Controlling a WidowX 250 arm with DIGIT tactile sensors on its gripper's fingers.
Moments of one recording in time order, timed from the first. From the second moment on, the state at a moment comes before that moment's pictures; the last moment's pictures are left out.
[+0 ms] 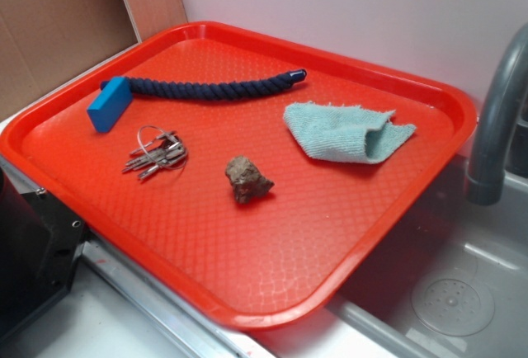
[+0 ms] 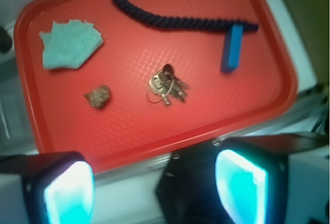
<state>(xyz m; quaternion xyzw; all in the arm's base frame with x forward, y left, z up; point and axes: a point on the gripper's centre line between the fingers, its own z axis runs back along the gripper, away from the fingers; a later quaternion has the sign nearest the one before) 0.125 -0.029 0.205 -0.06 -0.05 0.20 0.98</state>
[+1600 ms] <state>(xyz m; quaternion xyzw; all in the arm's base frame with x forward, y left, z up) 0.208 -0.097 0.025 -0.03 0.00 0.45 0.89</state>
